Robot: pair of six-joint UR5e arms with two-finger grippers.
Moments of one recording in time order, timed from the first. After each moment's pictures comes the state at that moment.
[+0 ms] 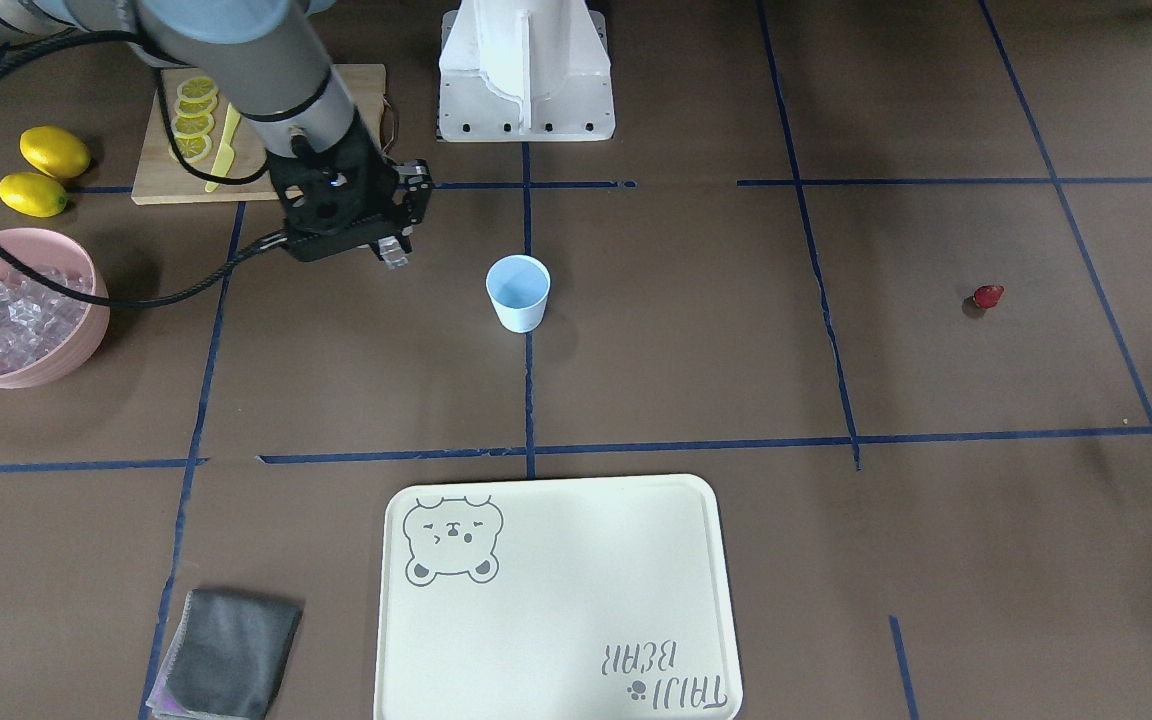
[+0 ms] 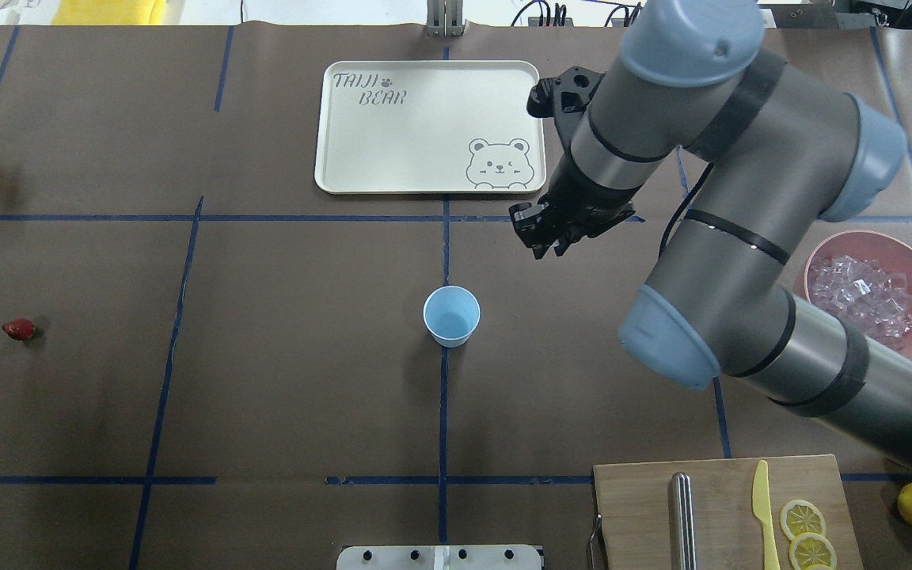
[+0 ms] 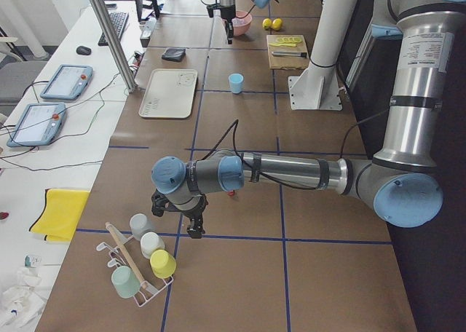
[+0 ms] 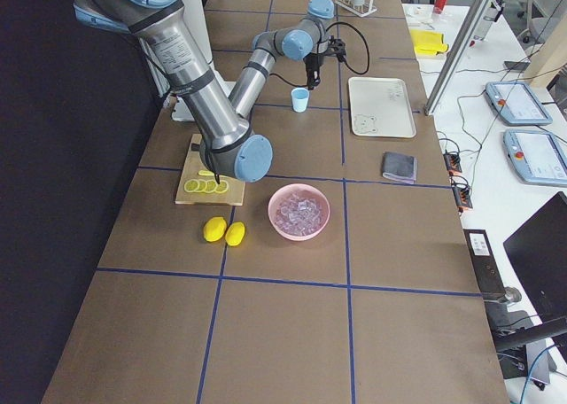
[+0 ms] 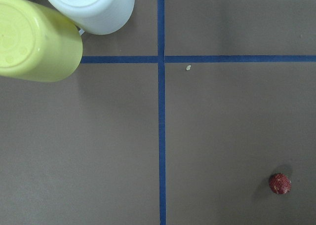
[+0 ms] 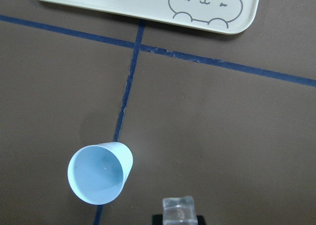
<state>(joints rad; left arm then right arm) -1.56 -1.65 -1.56 -1.32 -2.44 0.15 0.68 -0.88 1.87 -1.80 2.11 0.89</state>
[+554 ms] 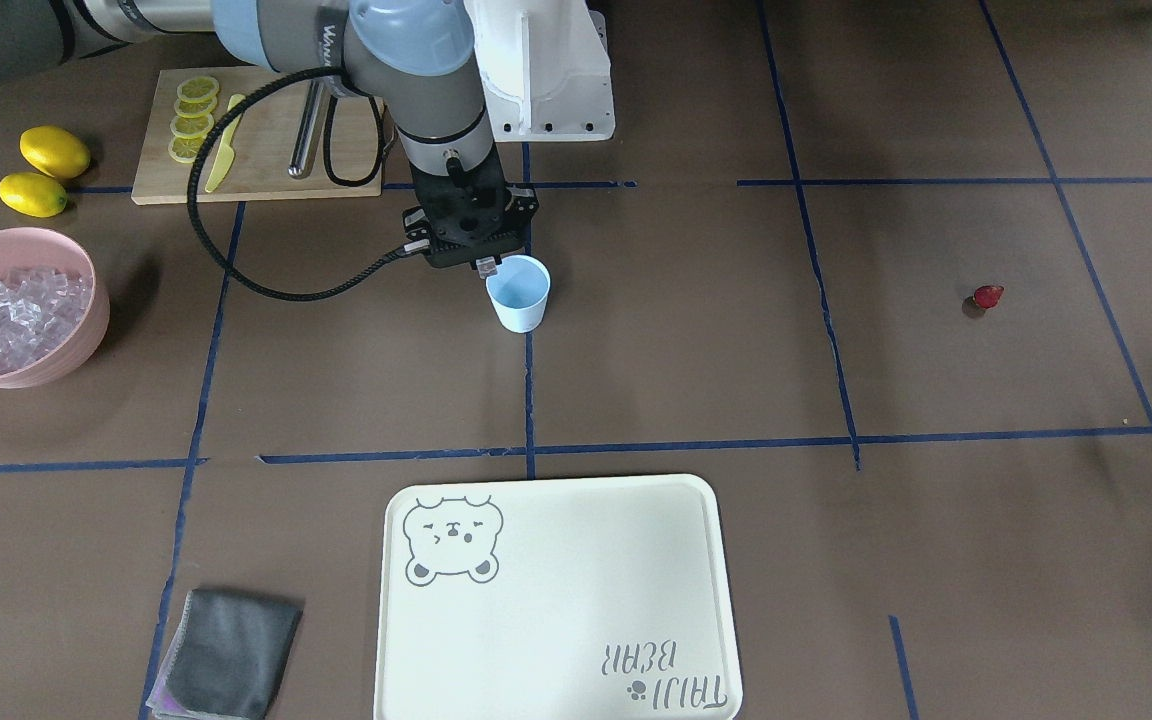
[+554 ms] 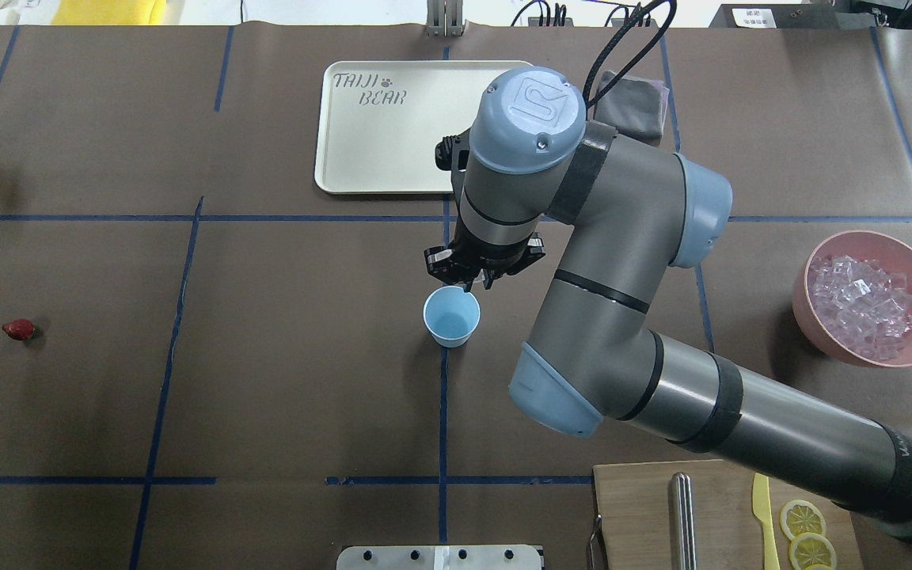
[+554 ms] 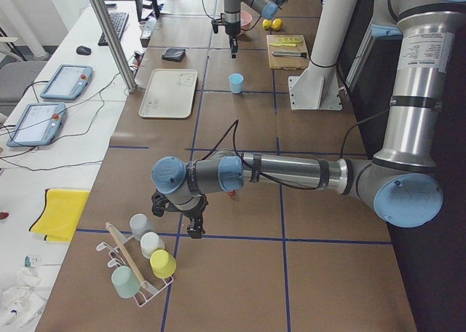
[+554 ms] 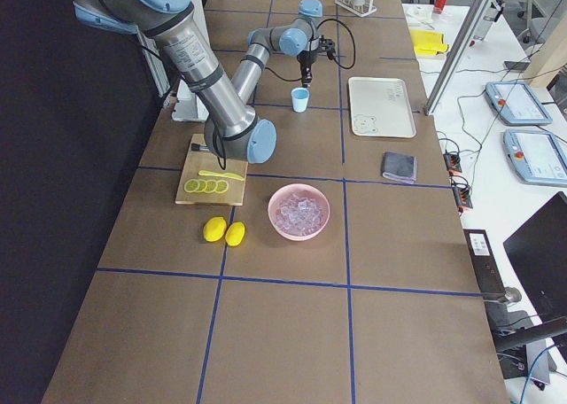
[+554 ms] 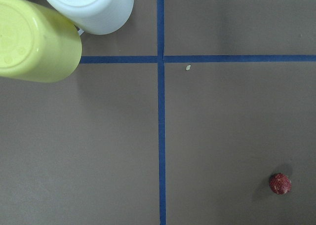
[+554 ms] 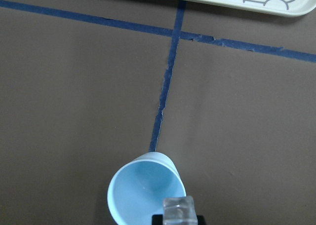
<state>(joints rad) -1.56 -1.65 -1.56 -1.32 -2.44 0.15 0.57 -0.77 1.71 -1.75 2.00 0.98</state>
